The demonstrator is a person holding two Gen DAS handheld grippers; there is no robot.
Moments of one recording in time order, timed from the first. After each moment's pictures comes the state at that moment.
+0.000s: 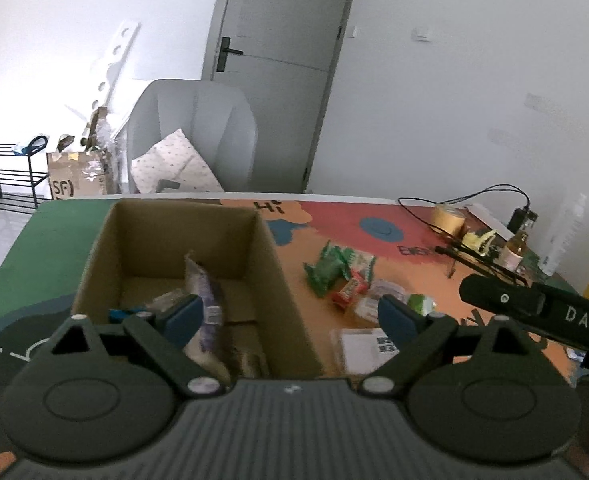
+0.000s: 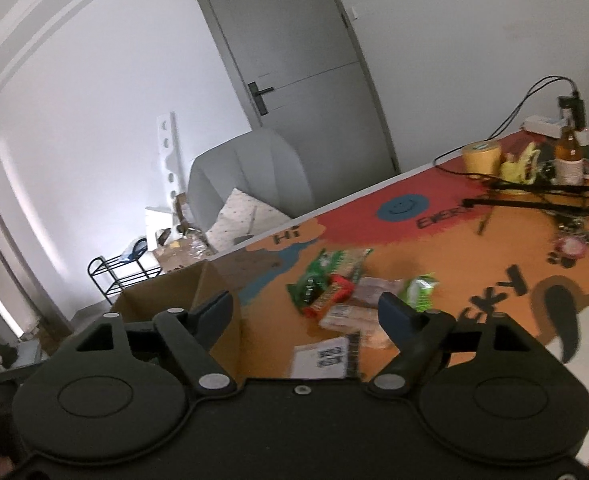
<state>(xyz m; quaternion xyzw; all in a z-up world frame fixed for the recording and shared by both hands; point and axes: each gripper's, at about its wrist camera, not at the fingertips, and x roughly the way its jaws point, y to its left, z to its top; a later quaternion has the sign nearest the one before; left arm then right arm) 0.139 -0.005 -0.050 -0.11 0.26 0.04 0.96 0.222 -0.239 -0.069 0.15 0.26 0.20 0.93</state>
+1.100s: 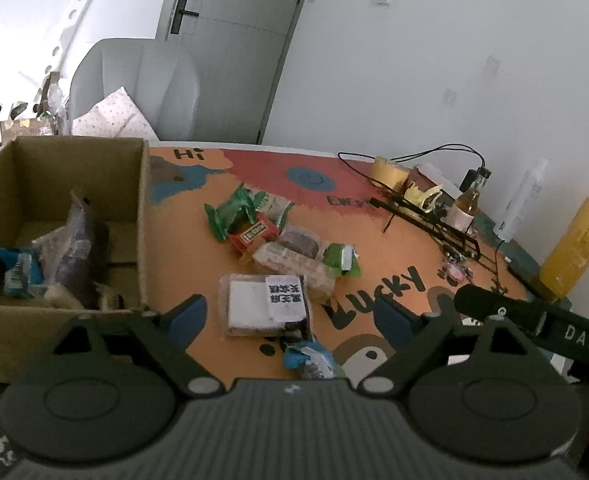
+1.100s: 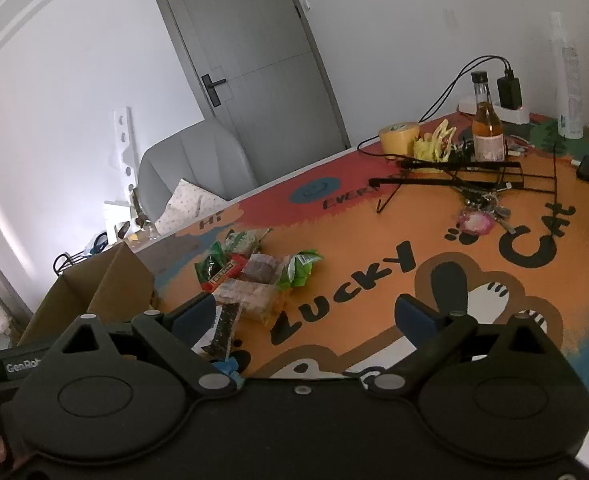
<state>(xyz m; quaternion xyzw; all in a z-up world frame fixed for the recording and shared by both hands) 0.164 -0.085 -0.087 -0.13 0.30 -0.02 0.94 0.225 -0.325 -0.108 0.15 0.29 0.16 0.93</state>
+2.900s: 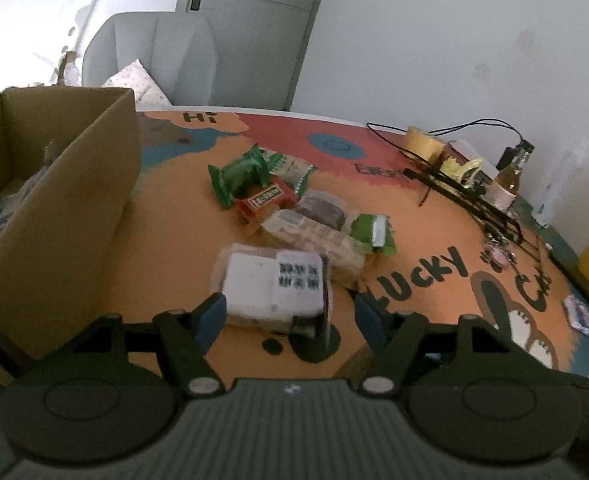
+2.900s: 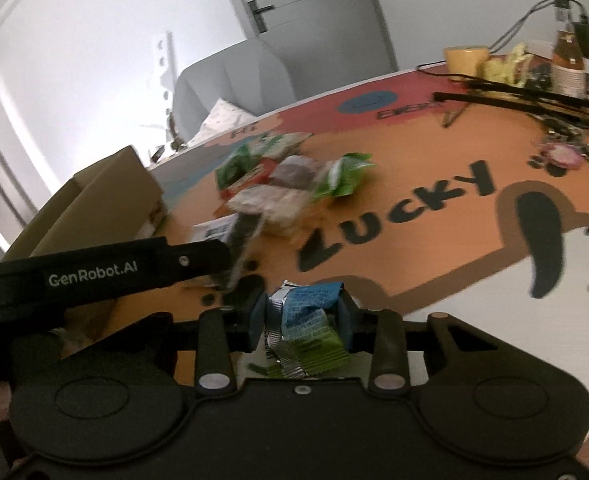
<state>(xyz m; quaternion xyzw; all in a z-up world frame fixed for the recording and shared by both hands) 0.206 -0.102 -0.128 -0.13 0.33 0.02 0.93 0.253 -0.289 -0.164 0.11 0.36 0.24 0.89</state>
